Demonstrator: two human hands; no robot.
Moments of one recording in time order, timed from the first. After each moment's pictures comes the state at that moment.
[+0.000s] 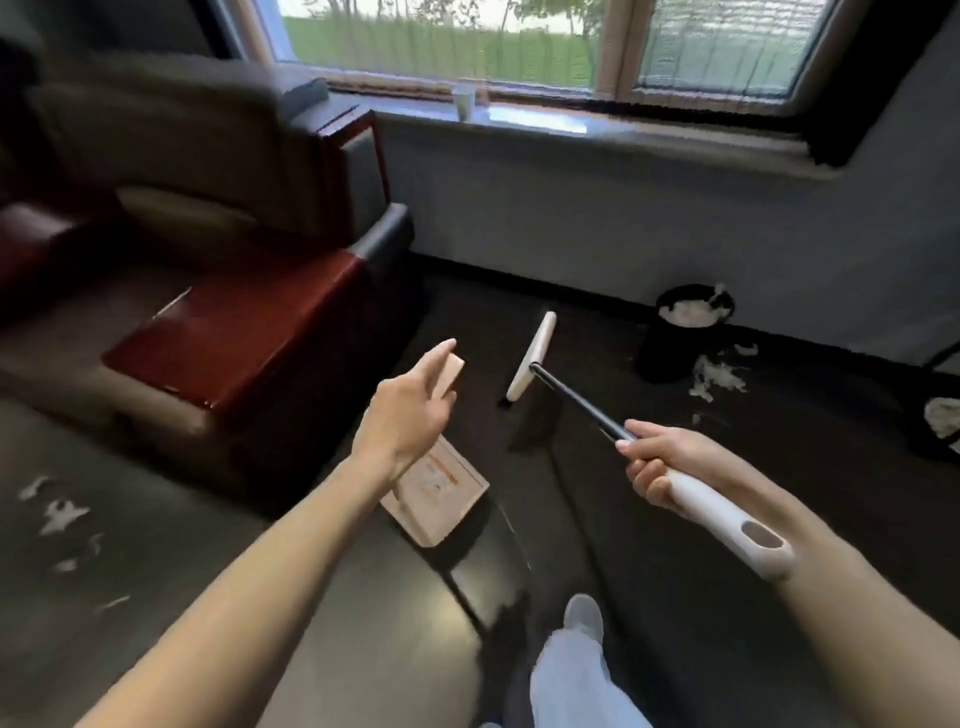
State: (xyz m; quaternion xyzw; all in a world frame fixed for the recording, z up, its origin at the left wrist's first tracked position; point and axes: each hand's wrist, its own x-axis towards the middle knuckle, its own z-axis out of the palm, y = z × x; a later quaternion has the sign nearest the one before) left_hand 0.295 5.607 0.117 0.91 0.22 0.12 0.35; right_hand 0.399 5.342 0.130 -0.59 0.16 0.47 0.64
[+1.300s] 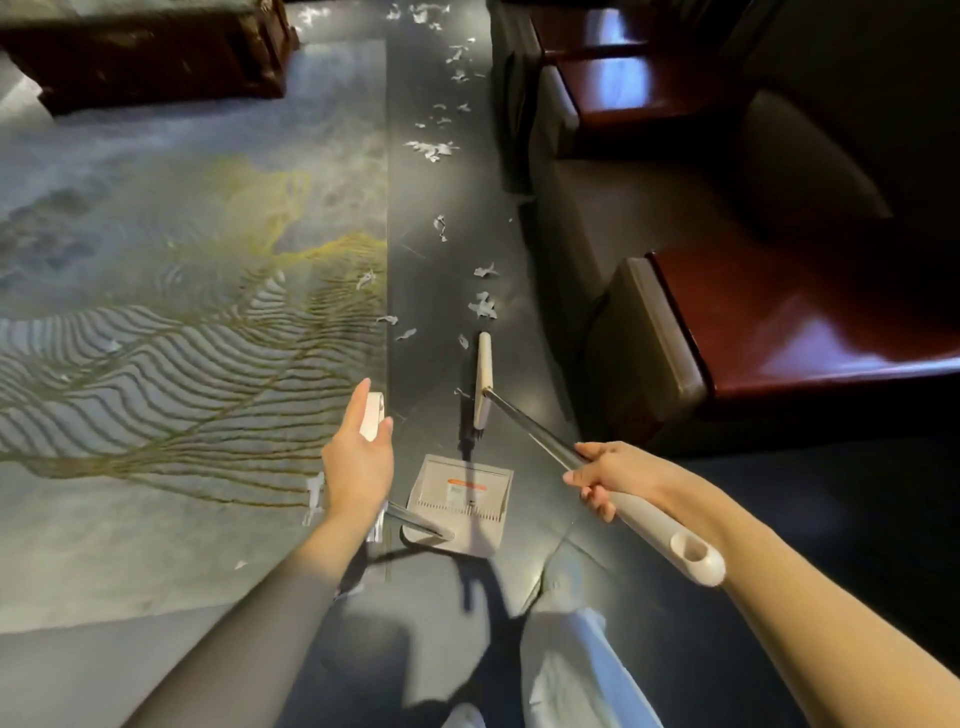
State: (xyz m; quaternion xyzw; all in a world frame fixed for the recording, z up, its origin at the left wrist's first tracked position) left_hand -0.205 5.946 0.018 0.46 0.77 0.34 0.28; right_hand 0.071 5.939 0.047 -0.63 -0.27 0.72 0.13
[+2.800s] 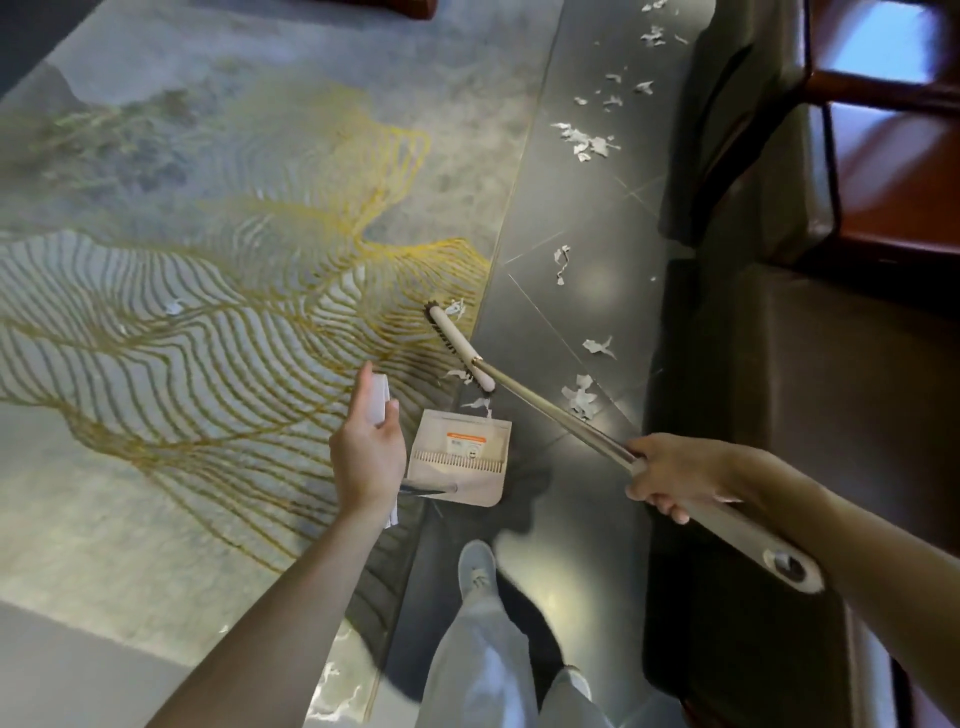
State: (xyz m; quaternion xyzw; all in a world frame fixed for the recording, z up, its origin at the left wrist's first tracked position) left_hand -0.308 6.402 -0.022 0.33 0.85 0.37 0.16; right_hand -0.022 6.514 0.016 -0.52 -0.56 0.60 -0.26
